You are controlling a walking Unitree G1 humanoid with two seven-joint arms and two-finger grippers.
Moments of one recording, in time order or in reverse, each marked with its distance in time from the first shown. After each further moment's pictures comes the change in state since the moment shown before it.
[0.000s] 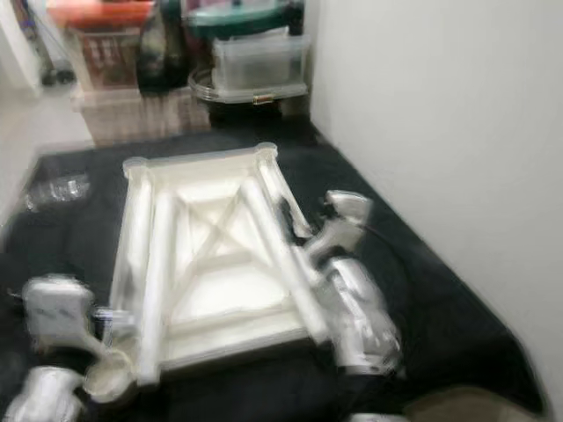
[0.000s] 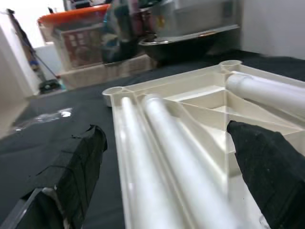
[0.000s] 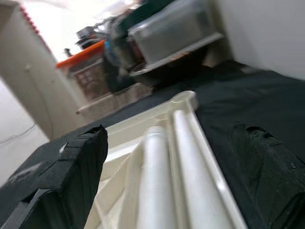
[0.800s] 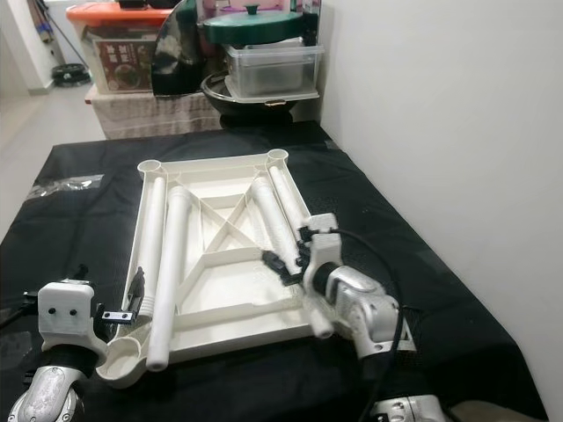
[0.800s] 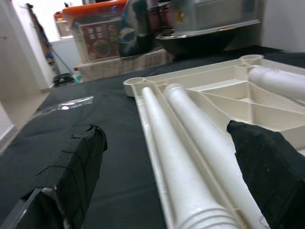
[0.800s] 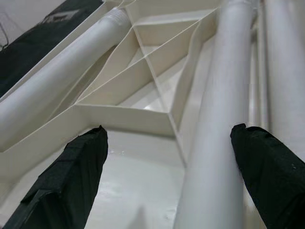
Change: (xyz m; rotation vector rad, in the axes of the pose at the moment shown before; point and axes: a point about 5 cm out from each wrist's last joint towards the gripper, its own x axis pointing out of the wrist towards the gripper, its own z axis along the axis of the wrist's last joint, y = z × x) left arm 0.002 0.008 -0.003 0.040 0.010 0.026; right arm -0.001 0.002 -0.032 -0.257 0.543 0.236
